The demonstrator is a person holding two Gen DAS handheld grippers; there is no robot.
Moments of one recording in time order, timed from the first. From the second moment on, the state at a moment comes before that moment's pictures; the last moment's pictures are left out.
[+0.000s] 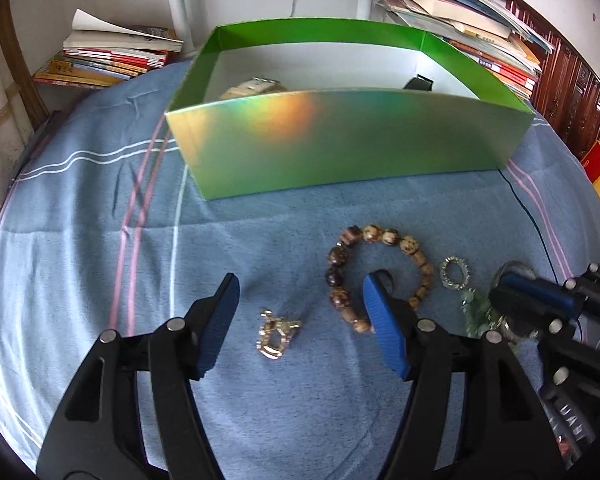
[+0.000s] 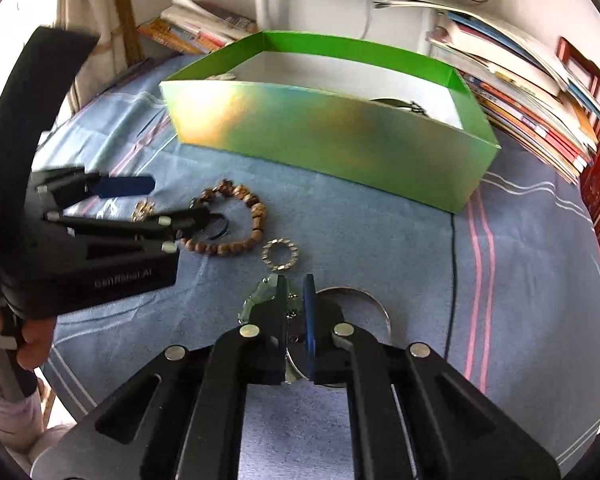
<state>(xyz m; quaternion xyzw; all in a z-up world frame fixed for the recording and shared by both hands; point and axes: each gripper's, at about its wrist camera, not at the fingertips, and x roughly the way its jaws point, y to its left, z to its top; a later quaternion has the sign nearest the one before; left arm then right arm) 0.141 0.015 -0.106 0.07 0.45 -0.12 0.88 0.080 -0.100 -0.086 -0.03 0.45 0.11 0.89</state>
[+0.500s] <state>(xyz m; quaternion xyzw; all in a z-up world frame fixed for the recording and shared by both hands) 0.114 0.031 -0.092 0.03 0.45 -0.13 0.88 0.047 -0.195 -0.032 0.06 0.37 0.02 0.93</state>
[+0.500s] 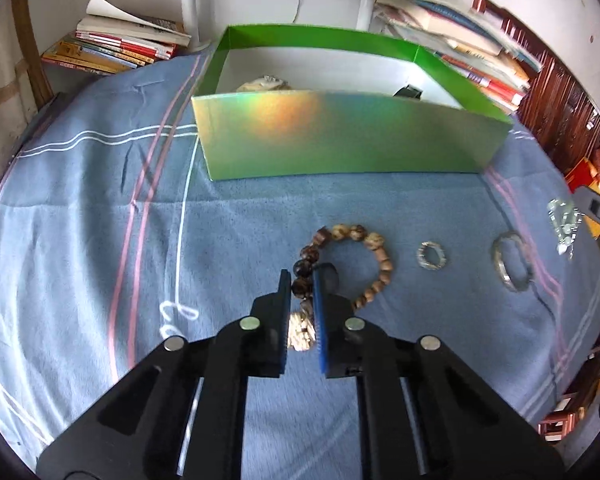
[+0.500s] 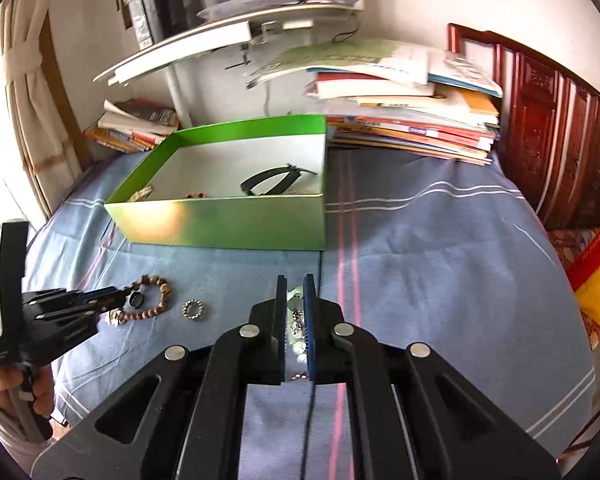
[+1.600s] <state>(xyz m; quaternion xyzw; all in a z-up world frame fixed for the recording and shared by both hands) 0.076 0.021 -0.106 0.05 0.46 -0.15 0.87 0.024 -0.236 -0.098 0.10 0.44 -0.04 0.89</state>
